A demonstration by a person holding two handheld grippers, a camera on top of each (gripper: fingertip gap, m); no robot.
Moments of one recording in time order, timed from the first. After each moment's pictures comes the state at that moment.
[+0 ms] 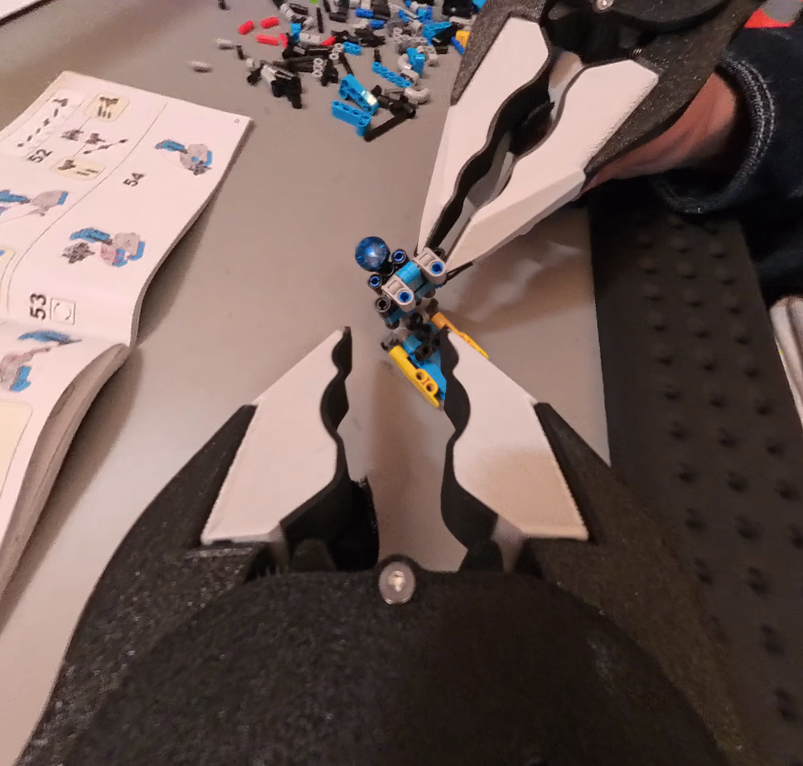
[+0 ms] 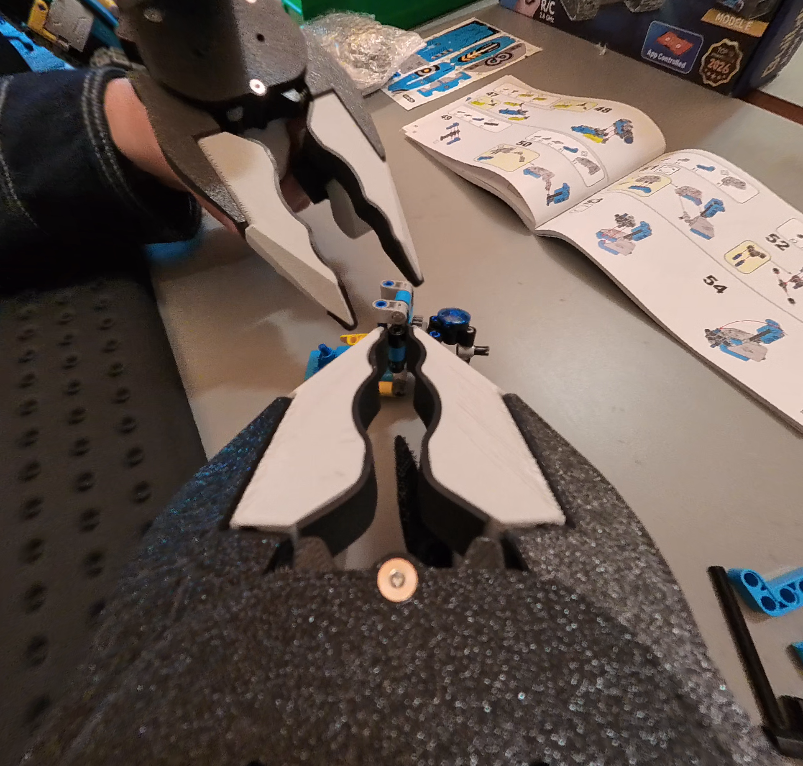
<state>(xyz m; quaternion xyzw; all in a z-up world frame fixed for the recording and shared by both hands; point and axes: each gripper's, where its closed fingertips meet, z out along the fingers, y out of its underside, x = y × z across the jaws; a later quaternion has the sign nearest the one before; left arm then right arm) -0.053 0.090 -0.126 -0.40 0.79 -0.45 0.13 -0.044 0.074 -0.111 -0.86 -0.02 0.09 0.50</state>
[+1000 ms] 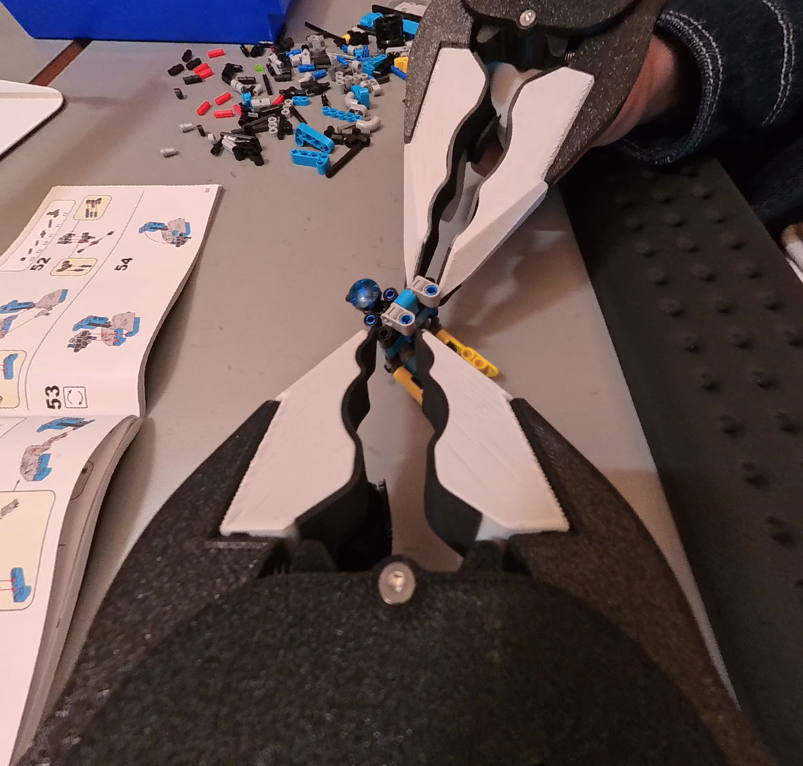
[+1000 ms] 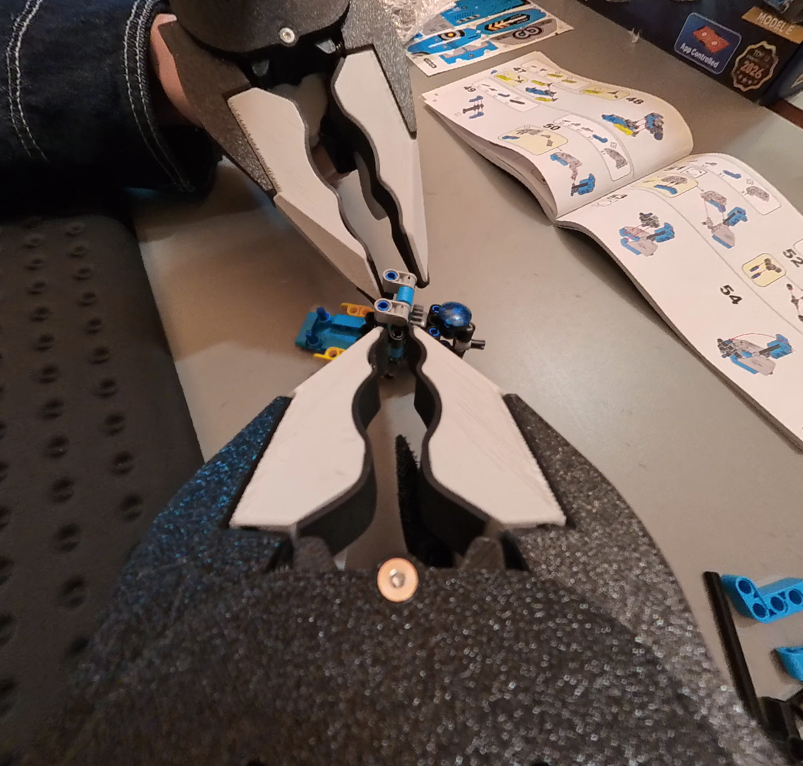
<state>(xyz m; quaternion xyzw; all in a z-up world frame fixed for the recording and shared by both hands) -0.054 0.081 -0.124 -0.29 0.82 -0.47 0.16 -0.054 0.071 -0.123 -0.87 -0.07 0.07 0.48</state>
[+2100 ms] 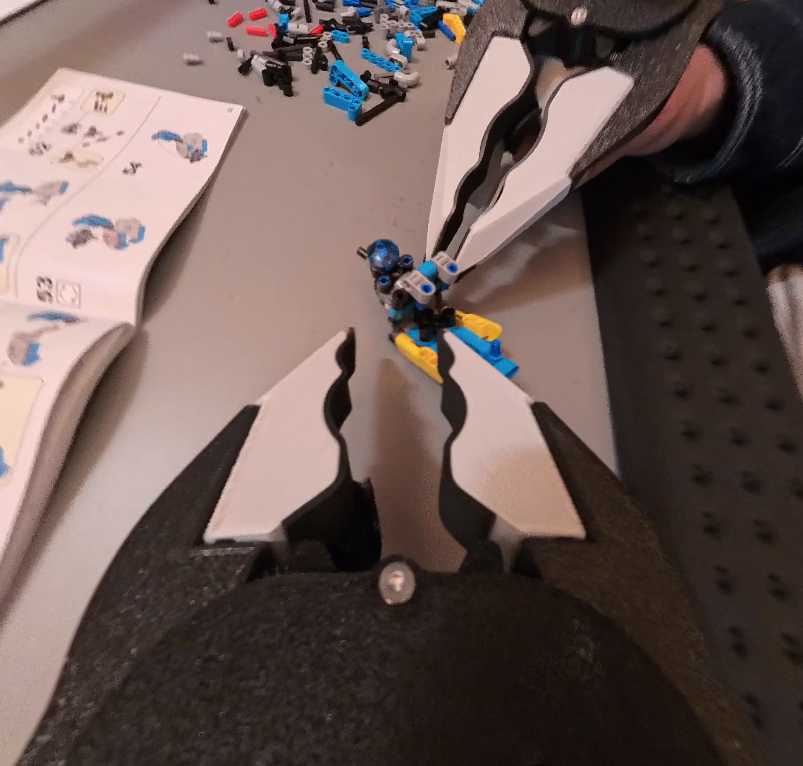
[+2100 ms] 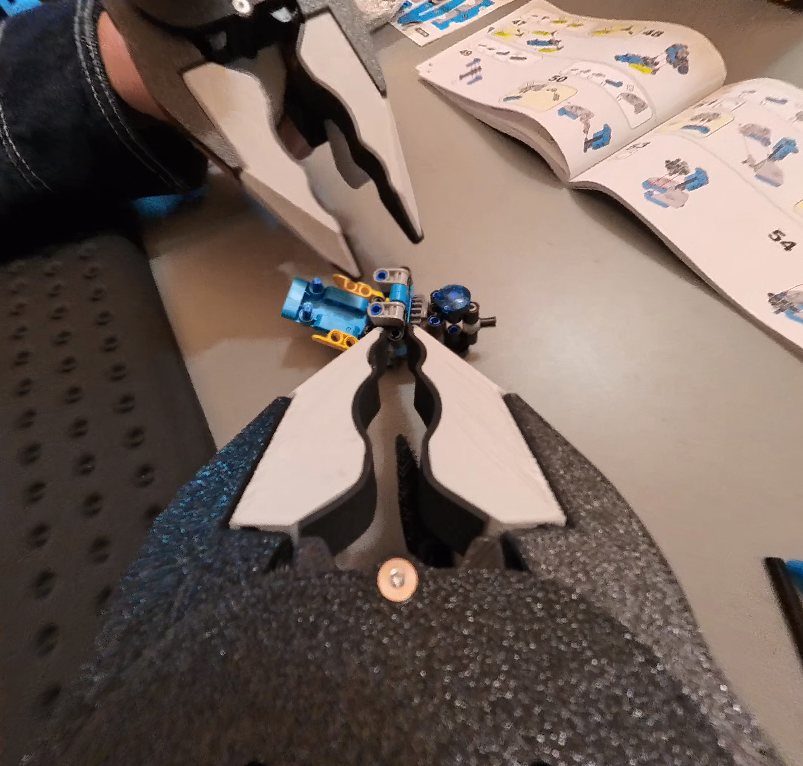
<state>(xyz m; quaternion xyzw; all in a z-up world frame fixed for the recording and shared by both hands) -0.065 0.099 -0.129 -0.38 0.80 -0.45 0.13 -0.056 0.070 -0.131 -0.88 -0.02 0.10 0.47</state>
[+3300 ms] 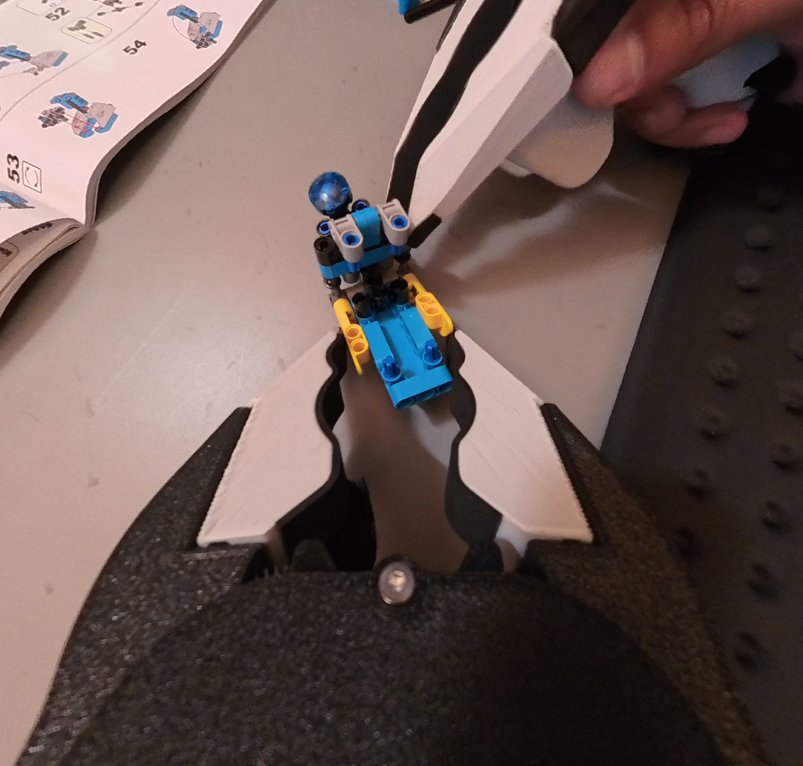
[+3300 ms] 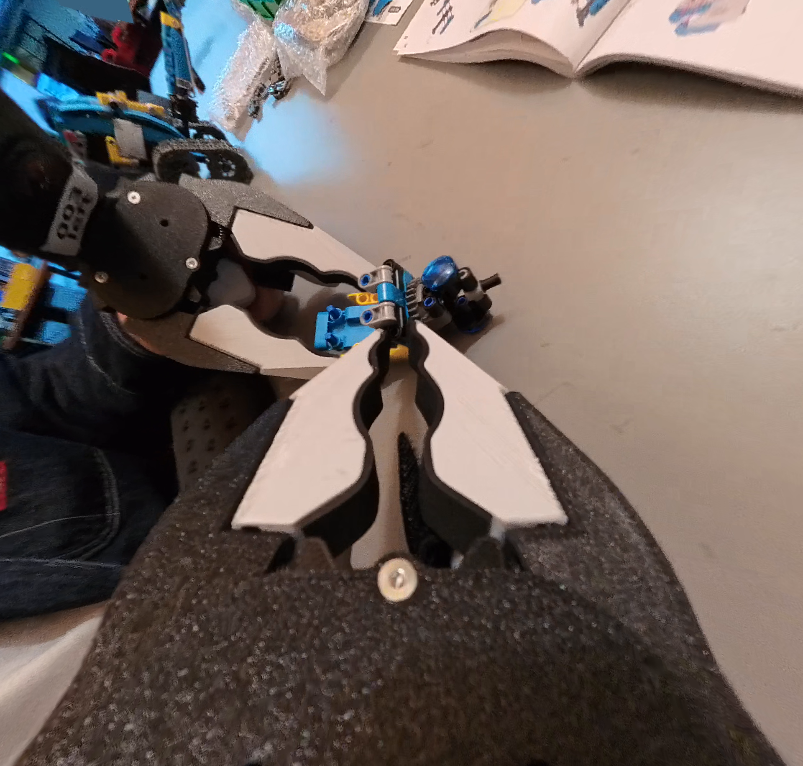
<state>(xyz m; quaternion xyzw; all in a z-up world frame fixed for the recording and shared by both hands) -0.078 0.072 -0.163 -0.50 0.77 -0.33 0.21 -0.057 0.068 -0.133 -0.85 0.14 0.28 0.41</state>
